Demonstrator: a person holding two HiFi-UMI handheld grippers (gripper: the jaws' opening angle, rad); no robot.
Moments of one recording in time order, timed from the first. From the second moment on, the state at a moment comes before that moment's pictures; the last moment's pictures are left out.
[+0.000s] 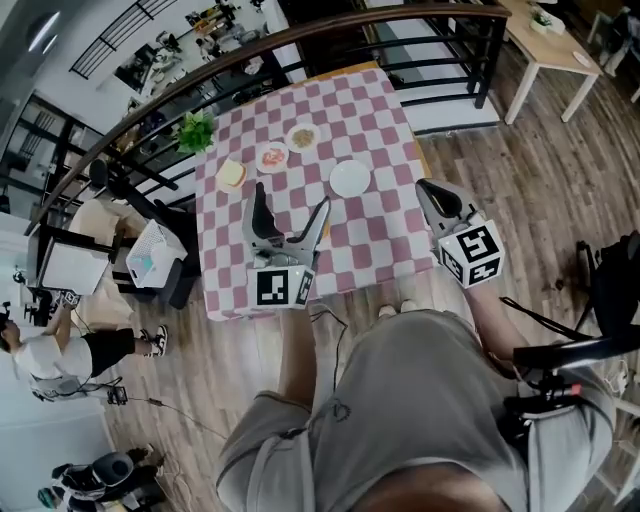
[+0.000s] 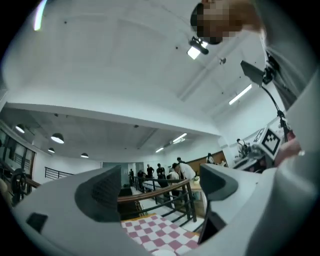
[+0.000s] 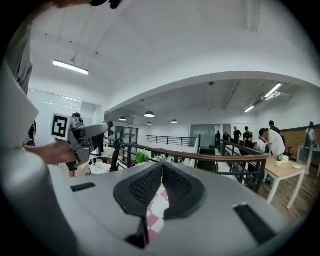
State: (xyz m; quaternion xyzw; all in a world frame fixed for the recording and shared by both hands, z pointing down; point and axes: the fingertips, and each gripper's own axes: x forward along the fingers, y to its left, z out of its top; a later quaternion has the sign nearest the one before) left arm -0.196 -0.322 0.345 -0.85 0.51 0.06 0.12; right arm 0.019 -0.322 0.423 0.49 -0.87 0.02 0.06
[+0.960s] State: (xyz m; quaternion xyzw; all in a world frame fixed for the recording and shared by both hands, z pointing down) left arm -0.188 -0.292 0.363 -0.85 0.51 0.03 0.09; right arm 0.010 -0.317 0.405 0.46 -0.88 0.01 0.04
